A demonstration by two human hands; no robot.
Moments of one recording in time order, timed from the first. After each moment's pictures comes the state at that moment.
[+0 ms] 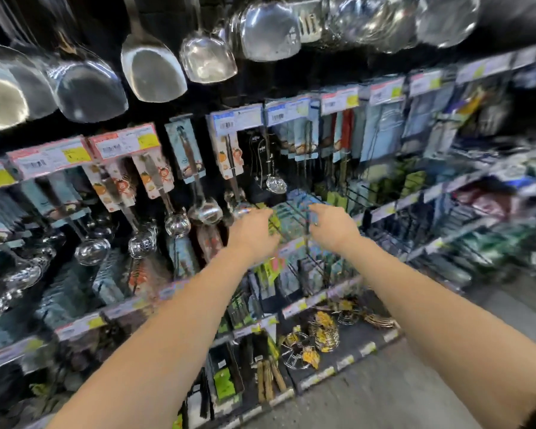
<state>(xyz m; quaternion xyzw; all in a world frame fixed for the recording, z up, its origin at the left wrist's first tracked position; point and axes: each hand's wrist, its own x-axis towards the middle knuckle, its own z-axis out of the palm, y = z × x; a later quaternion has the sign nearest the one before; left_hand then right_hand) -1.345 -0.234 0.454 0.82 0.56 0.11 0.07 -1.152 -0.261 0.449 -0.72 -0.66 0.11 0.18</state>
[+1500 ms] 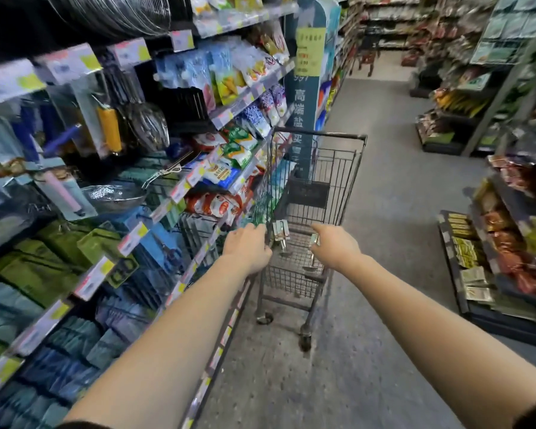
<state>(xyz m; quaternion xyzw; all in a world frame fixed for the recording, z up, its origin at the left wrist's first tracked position) -0.525 -0.235 0.358 0.98 0.19 -0.05 0.05 -0.418 -0.412 0.357 -0.94 -0.31 0.10 0.14</state>
